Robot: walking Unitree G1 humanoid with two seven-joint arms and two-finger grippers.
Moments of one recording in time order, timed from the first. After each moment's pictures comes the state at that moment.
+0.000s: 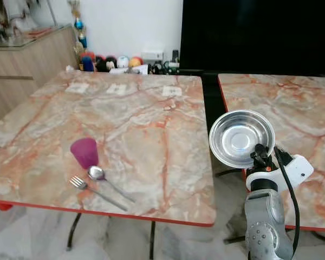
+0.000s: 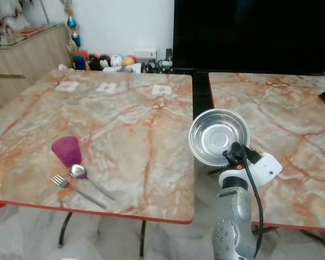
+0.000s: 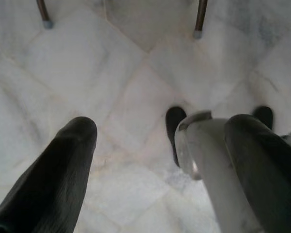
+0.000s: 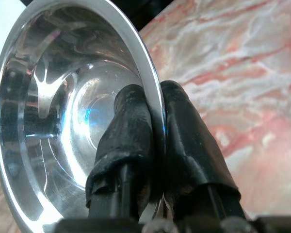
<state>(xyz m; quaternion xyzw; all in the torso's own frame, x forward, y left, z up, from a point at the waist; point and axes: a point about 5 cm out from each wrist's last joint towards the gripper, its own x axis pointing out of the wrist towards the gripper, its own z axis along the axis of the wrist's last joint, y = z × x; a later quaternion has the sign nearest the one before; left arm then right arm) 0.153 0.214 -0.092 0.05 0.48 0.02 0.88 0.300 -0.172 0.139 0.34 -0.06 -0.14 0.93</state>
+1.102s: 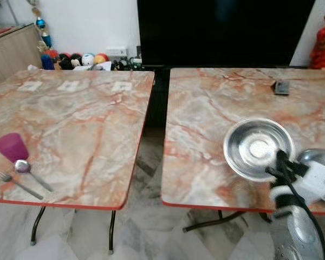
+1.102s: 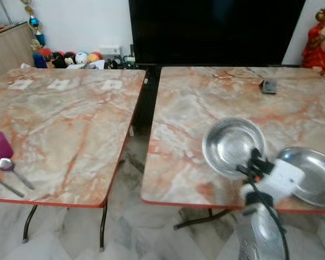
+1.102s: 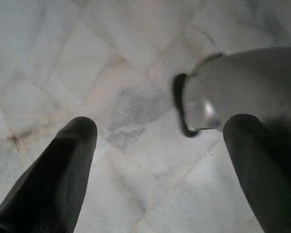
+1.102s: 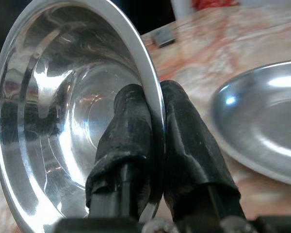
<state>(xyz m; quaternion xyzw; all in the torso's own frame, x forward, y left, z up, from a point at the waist) 0.101 0.220 -0.106 0.05 0.51 0.02 0.86 0.261 -0.228 0.131 0.17 -0.07 -0.19 0.97</state>
